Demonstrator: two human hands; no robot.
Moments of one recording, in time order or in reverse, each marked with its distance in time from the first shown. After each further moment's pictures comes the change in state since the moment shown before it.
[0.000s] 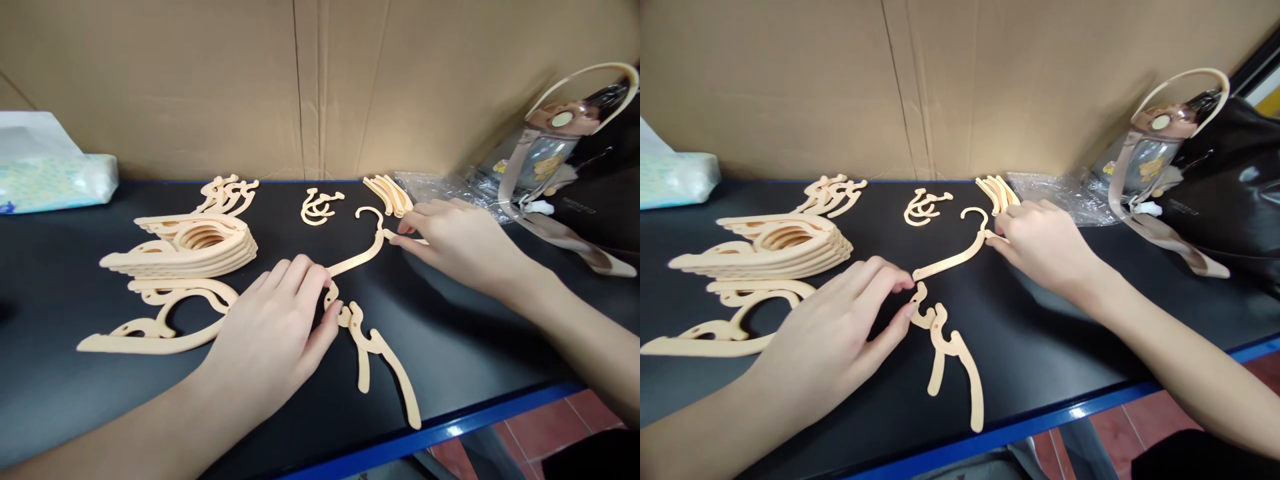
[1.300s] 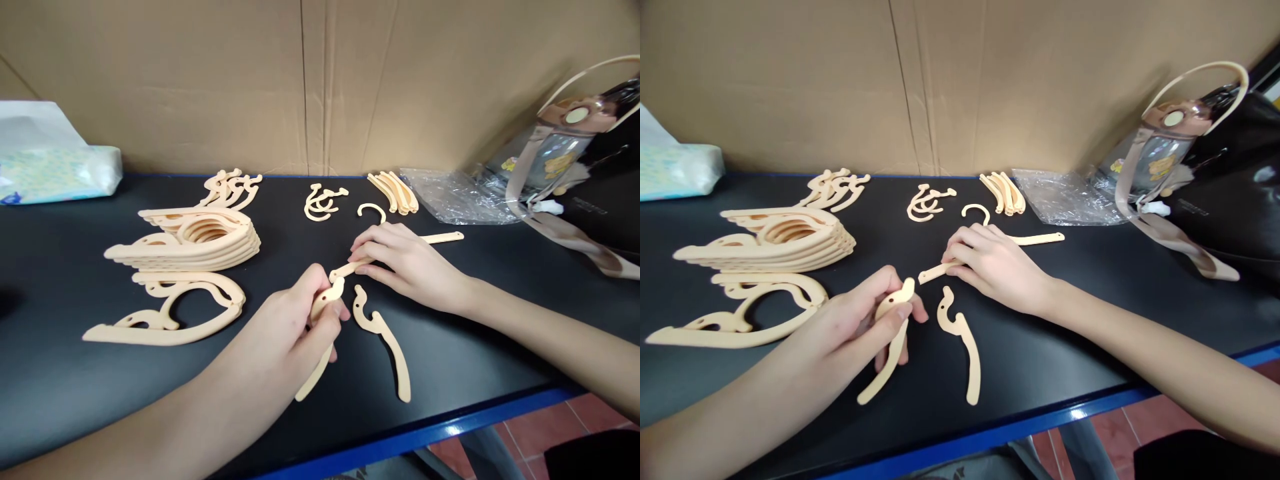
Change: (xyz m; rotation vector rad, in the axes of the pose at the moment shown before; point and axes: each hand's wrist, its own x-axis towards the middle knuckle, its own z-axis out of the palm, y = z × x) left_hand 0.001 0.011 -0.010 -0.808 -0.371 -0.494; right_hand 0.006 -0.037 0.025 0.564 0.060 -0.268
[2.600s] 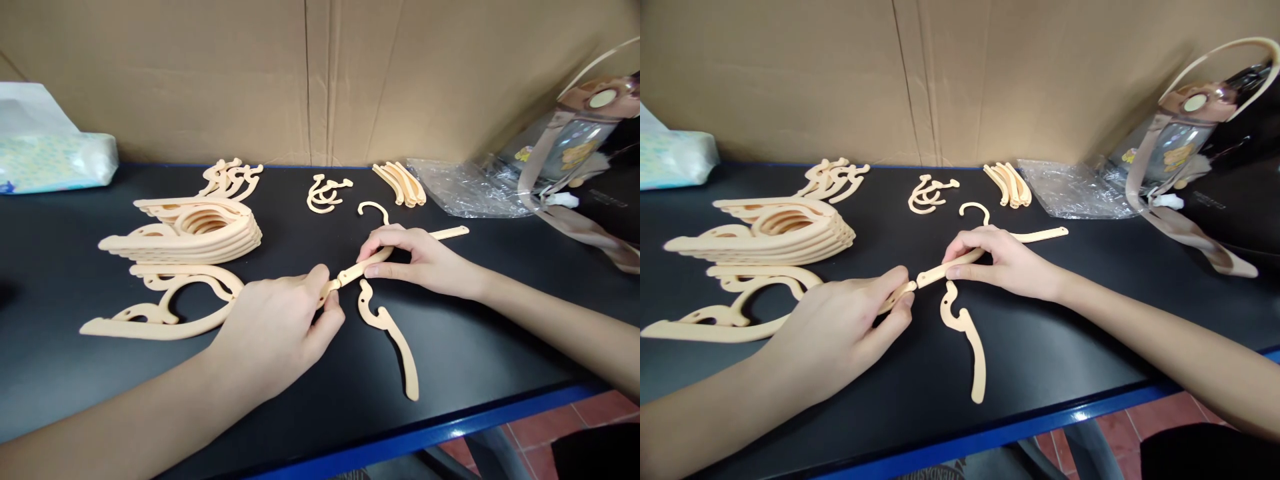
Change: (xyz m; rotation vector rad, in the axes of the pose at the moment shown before) left_hand 0.010 -0.008 -0.002 0.826 0.148 0.109; right_hand 0.003 0.007 -0.001 0.621 -0.057 0.147
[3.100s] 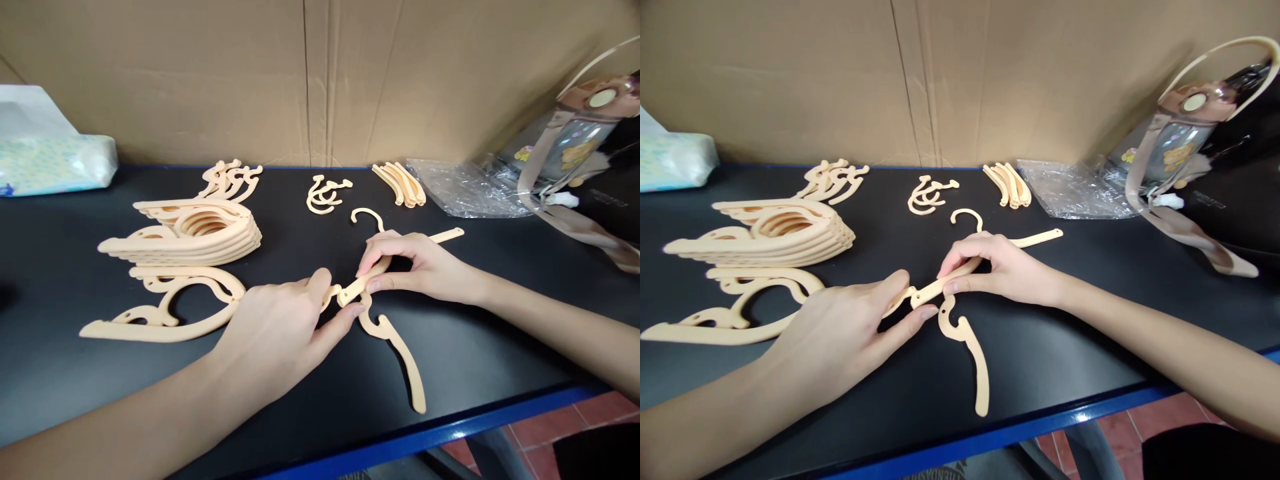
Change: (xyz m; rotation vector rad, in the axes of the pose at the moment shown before) left_hand -0.002 0.000 0.004 0.086 0.025 0.062; right_hand -0.005 0.001 0.004 0.140 -0.045 0.007
